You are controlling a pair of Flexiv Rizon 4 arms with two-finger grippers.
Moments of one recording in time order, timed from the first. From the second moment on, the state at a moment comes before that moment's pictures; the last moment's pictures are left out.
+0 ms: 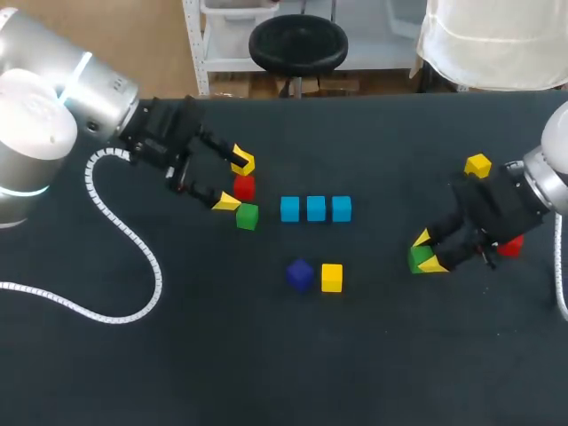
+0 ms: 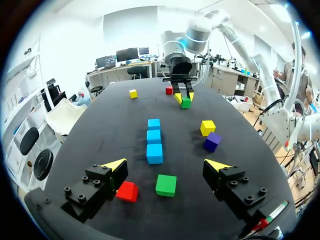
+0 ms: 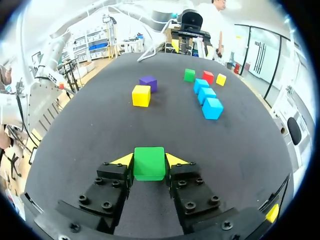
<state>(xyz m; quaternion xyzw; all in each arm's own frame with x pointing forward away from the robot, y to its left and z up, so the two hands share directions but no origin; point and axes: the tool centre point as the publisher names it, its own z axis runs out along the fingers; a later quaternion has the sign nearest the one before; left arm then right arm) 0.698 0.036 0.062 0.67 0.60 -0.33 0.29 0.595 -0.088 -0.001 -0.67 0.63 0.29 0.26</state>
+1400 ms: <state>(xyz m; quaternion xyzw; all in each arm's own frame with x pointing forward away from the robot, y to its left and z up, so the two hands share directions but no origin) 0.698 0.036 0.062 0.67 0.60 -0.33 0.29 0.650 -0.018 0.048 -0.67 0.63 0.31 0.24</state>
